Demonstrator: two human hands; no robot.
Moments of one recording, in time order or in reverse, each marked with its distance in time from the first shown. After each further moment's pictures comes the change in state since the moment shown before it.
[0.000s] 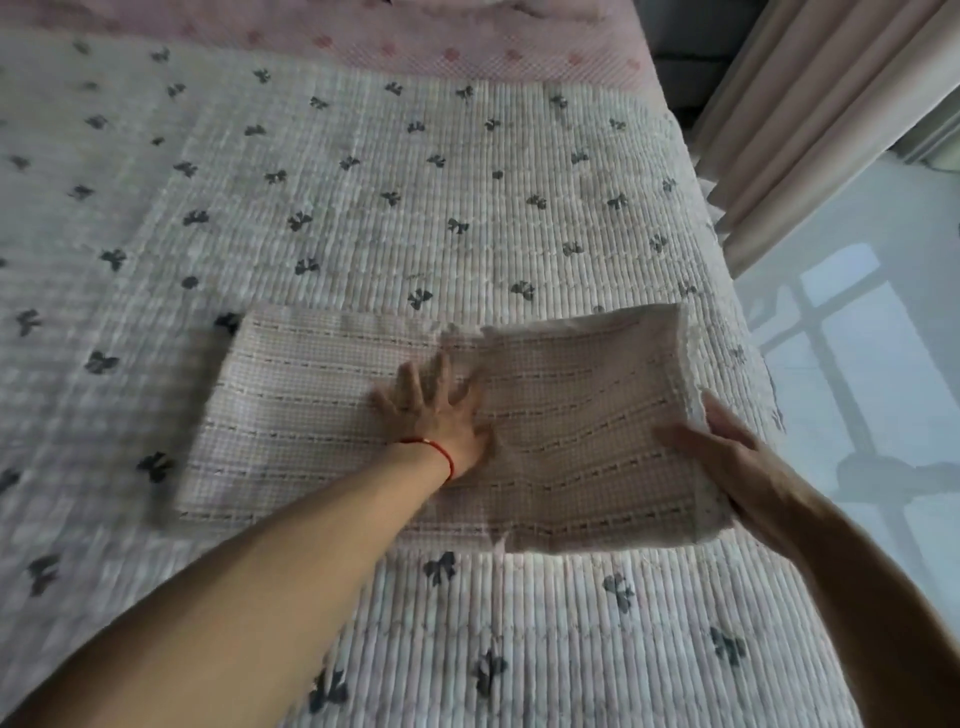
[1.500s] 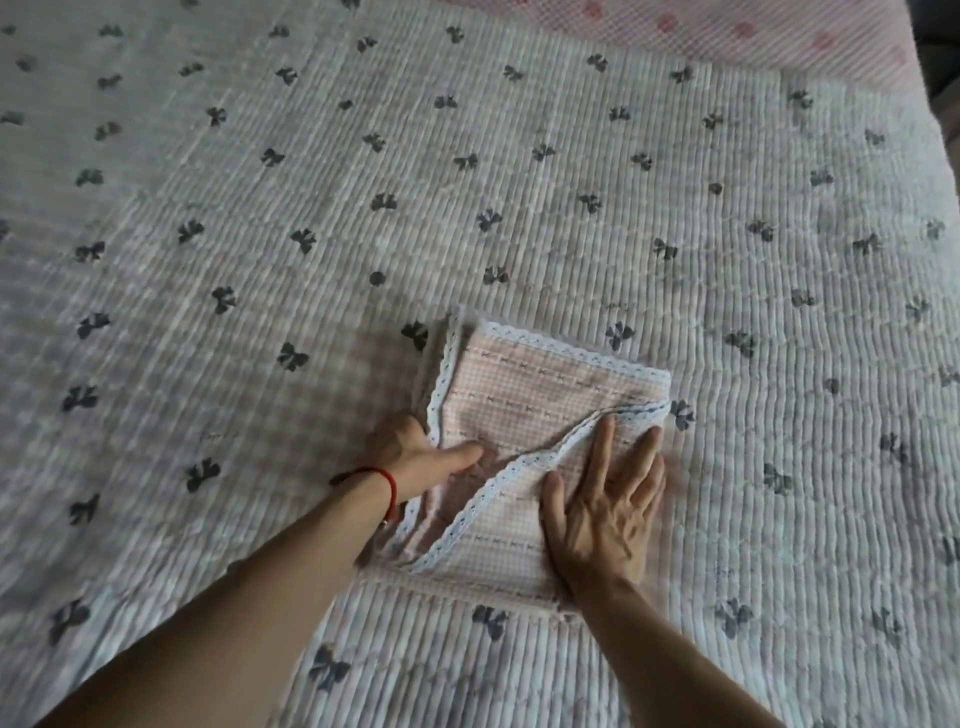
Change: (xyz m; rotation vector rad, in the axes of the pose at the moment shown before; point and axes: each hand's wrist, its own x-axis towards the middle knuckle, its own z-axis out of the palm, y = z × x) left_hand -0.025 -0.237 -0.047 -0.730 -0.135 -0.482; right_hand 0.138 0.086 0.297 -1.061 0.361 -0.119
